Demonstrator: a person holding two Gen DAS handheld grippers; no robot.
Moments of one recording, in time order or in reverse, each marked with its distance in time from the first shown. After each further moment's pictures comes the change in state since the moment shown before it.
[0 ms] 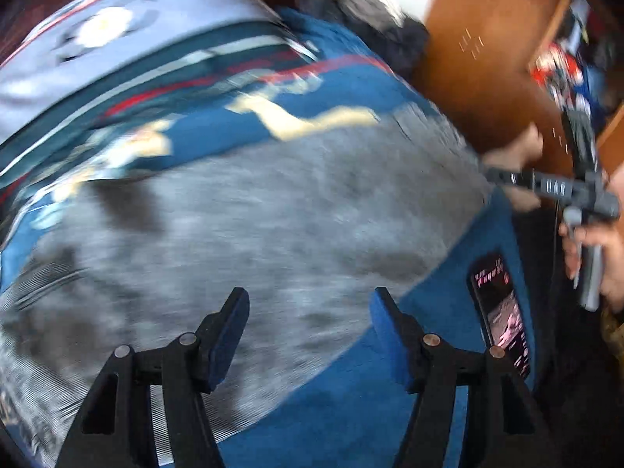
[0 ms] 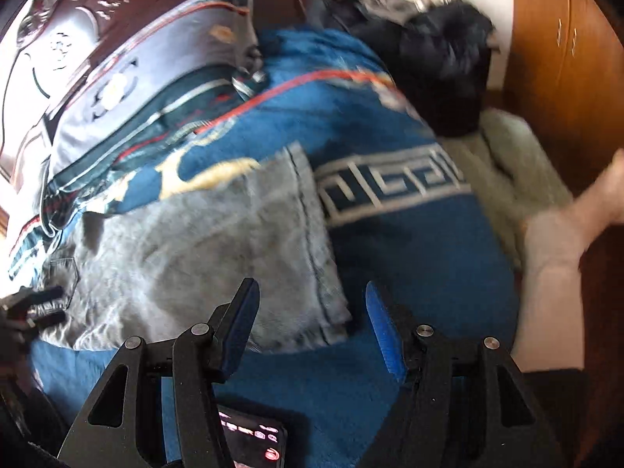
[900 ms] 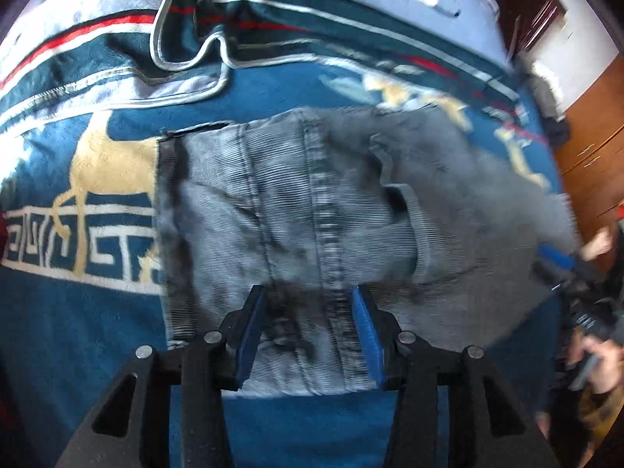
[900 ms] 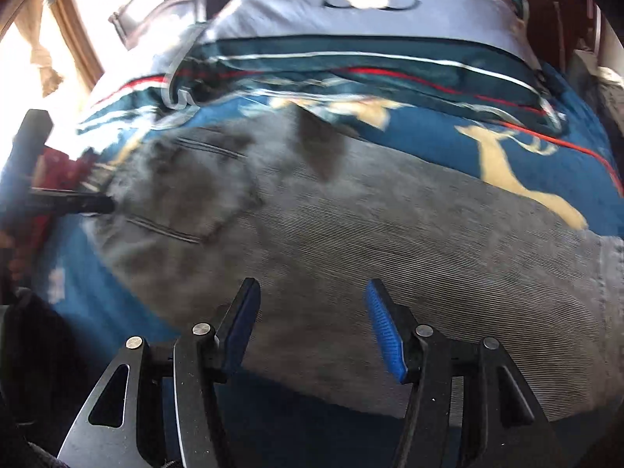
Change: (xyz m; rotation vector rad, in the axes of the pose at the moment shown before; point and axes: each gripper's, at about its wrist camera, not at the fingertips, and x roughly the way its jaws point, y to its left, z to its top) left arm -0.077 0.256 -0.125 -0.530 0.031 0.201; right arm 0.065 0.277 -0.047 -0.529 0.059 0.215
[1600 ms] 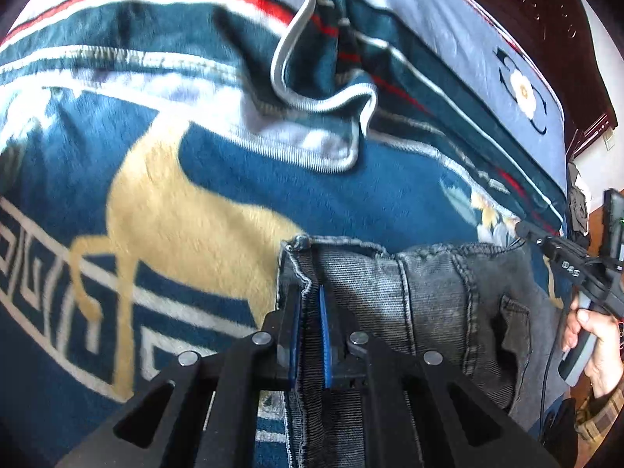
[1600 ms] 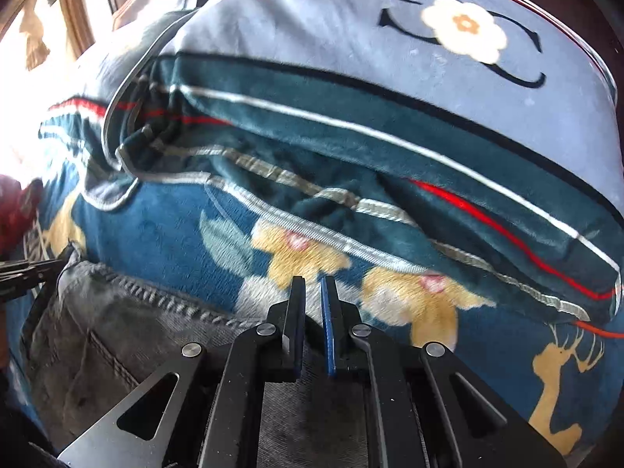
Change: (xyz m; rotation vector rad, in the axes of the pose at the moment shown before) left arm 0.027 0.103 0.049 -0.291 -0.155 -0.064; right arm 0.116 0.043 0.176 -0.141 0.016 -0.041
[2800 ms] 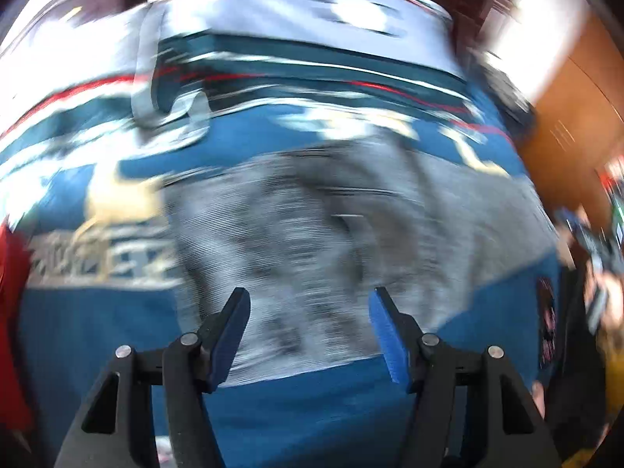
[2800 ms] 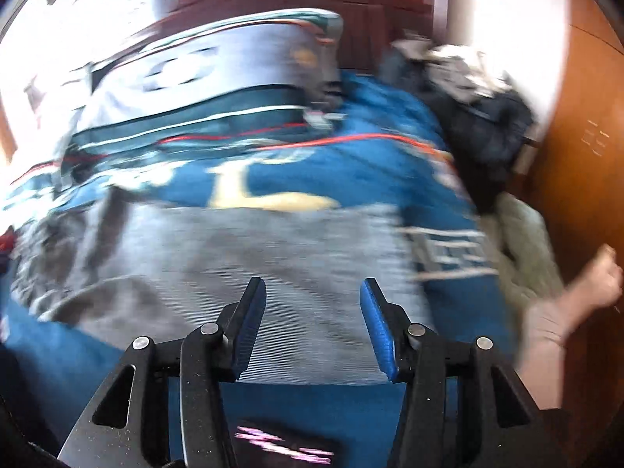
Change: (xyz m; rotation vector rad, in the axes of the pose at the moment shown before) left arm -0.109 -0.096 -0.090 0.343 0.050 0.004; right arm -0.229 -0.177 -0.257 0.349 -0.163 -0.234
